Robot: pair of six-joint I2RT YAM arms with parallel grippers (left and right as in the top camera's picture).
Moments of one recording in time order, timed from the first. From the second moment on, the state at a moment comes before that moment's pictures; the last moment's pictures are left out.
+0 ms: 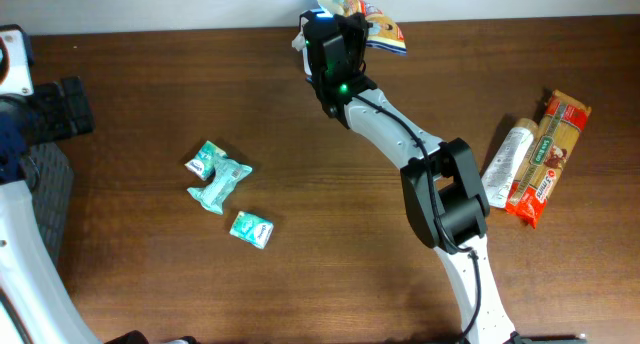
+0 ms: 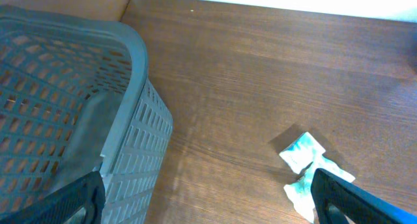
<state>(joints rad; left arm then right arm) 0.35 1.53 2.06 -1.33 -0.06 0.15 0.48 2.41 1.98 0.11 0.84 -1.32</state>
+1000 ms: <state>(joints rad) 0.35 1.53 2.06 -1.33 -0.06 0.15 -0.34 1.85 1.99 -1.34 -0.14 -0.22</state>
